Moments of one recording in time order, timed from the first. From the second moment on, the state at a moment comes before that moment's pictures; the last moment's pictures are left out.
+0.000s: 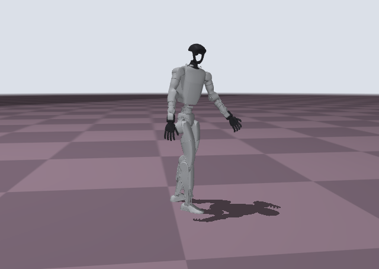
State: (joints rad) left arm -0.16 0.51 -0.04 0.97 -0.64 -0.07 -0.07; right arm -0.25 -0.32 0.41 1.34 -0.27 0.04 0.12; waist -0.50 -0.06 0.11; left_leg 0.13 0.04 0.71 0.05 -0.41 -0.08; right_leg -0.23 -0.06 -0.14 0.11 0.06 0.08
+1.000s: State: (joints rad) left arm 0.23 0.27 -0.16 1.21 -0.34 0.05 -0.21; right arm -0.62 -0.44 0.38 1.03 -0.20 0.04 -0.04; waist 0.27 -0.06 0.21; left_leg -0.25 -0.02 0.36 -0.09 -0.17 -0.09; right_leg 0.18 -0.06 -0.01 -0.02 -0.22 0.17
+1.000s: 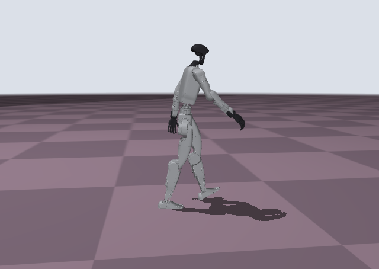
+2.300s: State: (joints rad) left arm 0.06 0.31 -0.28 1.30 -0.32 0.07 -0.12; right arm -0.46 -0.36 0.39 1.23 -0.04 0.11 0.00; waist 0.15 -0.20 0.11; left_leg -0.34 -0.14 0.22 0.90 -0.31 0.17; right_leg -0.02 -0.19 -0.03 -0.03 -0.11 0.20
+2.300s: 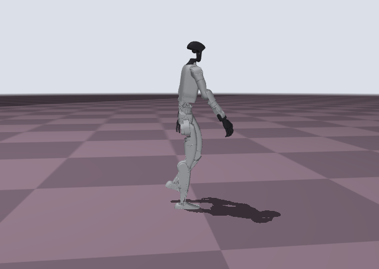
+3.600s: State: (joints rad) left arm -0.38 0.31 -0.50 1.12 -0.22 0.02 -0.13; right arm -0.13 -0.29 0.34 1.24 -0.01 0.09 -0.03; waist 0.11 -0.15 0.15; left_leg 0.02 -0.15 0.01 0.73 -0.24 0.08; right_leg -0.08 -0.25 -0.20 -0.05 0.02 0.26
